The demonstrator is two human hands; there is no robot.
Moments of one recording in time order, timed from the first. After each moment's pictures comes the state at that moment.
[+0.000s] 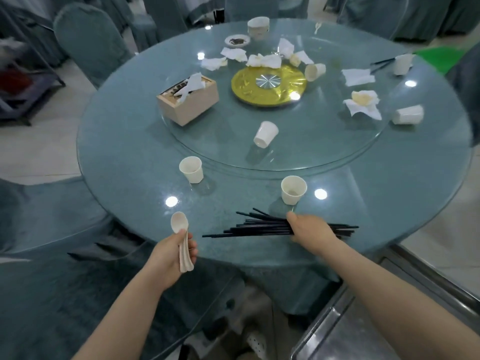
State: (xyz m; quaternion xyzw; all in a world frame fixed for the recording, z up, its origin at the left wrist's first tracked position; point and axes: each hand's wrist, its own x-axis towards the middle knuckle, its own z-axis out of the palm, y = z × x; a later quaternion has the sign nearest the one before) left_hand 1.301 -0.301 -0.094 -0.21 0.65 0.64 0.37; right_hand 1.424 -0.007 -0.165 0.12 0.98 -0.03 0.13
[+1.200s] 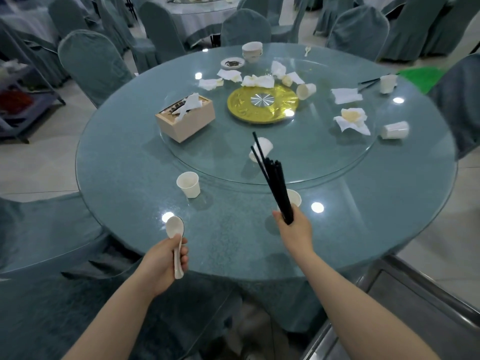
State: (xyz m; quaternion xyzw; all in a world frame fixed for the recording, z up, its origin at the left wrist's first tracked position) left_hand 1.284 -0.302 -0.086 -0.15 0.63 0.65 0.40; right_hand 1.401 -0.040 -0.152 0.36 0.76 -0.49 -0.23
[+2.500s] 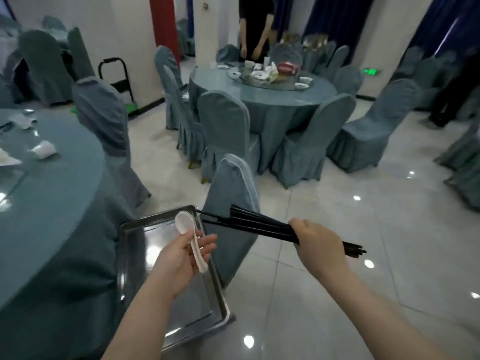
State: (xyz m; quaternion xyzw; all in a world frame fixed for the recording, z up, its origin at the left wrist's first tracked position) left_hand 1.816 -0.196 -0.021 0.22 0.46 0.41 0.76; right_hand 2.080 -0.261 0.002 0.72 0.67 0.12 -0.09
